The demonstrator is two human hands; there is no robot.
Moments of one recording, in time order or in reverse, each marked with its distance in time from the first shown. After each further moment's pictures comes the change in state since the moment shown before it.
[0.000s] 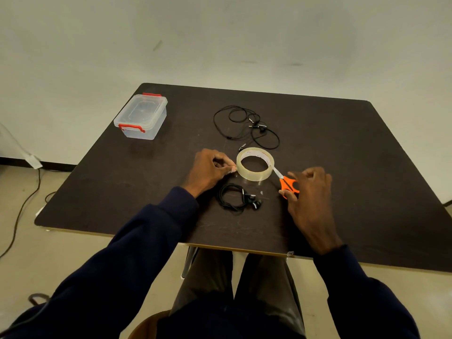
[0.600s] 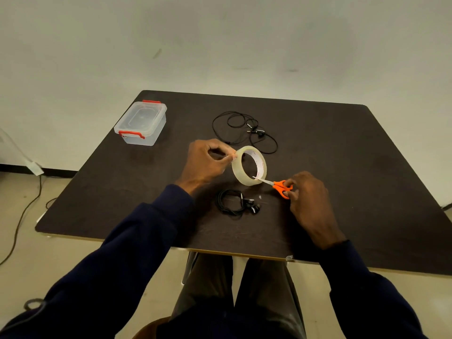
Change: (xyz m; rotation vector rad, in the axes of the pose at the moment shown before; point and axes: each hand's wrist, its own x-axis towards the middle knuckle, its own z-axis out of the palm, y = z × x) left_hand 0.007 0.026 -0.017 -0.068 0.158 0.212; right_hand 0.022 0.010 0.002 0.094 -0.100 -0.029
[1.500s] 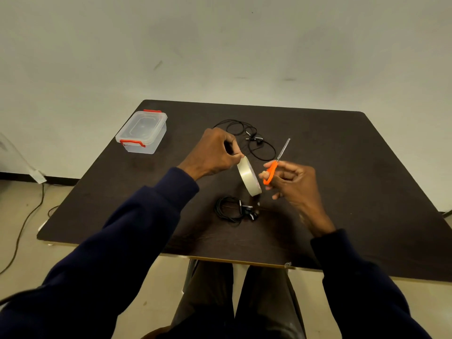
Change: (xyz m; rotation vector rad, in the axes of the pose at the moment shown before) left_hand 0.043 0.033 -0.009 0.263 -0.261 0.062; right_hand 0.012 -0.047 -0.020 0.973 -0.054 0.026
